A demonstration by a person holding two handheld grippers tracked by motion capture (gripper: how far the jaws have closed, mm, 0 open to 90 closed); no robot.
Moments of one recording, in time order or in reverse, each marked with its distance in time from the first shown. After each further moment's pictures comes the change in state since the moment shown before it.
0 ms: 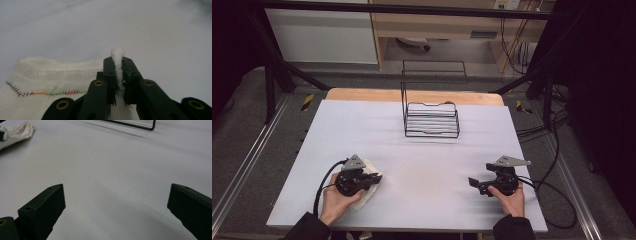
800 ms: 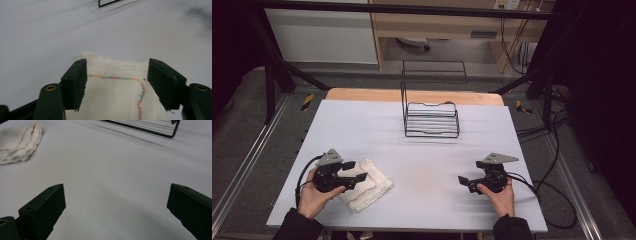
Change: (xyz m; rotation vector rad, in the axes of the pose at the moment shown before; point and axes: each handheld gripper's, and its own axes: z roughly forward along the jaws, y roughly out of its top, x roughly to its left) left arm 0.045 -0.012 -0.057 -0.082 0.075 -0.036; right arm 0.022 0.018 0.023 0.016 0.026 -0.038
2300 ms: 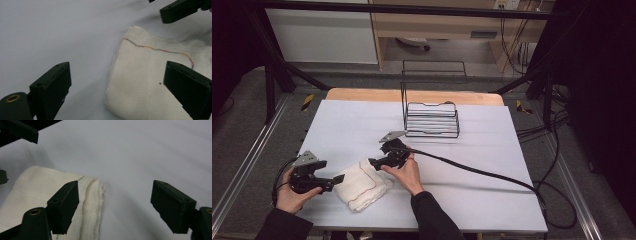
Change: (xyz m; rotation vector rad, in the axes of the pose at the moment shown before) left arm 0.046 -0.031 -0.019 0.026 0.088 -0.027; right arm 0.156 0.117 0.209 0.076 0.148 -0.181
